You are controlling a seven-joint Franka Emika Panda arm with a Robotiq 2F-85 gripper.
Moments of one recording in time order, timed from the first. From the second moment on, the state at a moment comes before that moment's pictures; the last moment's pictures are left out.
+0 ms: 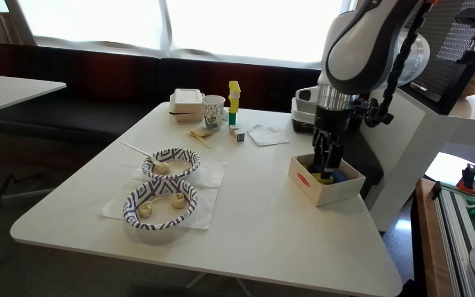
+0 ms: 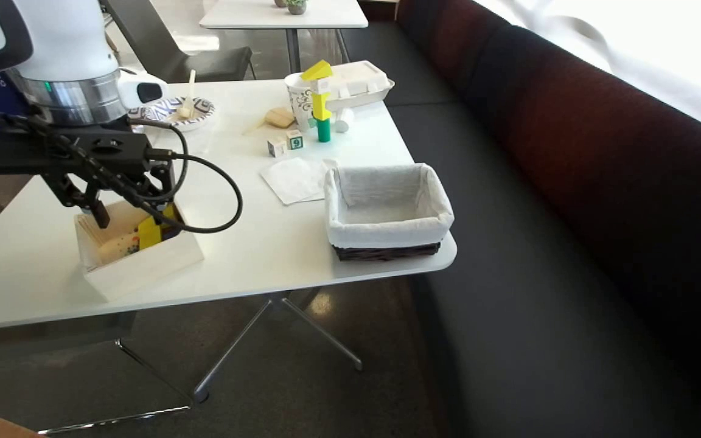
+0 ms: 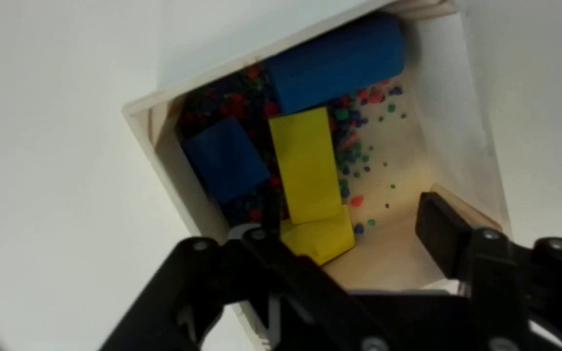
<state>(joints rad) -0.16 0.15 -0.12 -2.72 0.17 2.77 -0.99</state>
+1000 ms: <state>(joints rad) -0.23 0.25 -0.07 -2.71 0.08 2.91 -0.97</state>
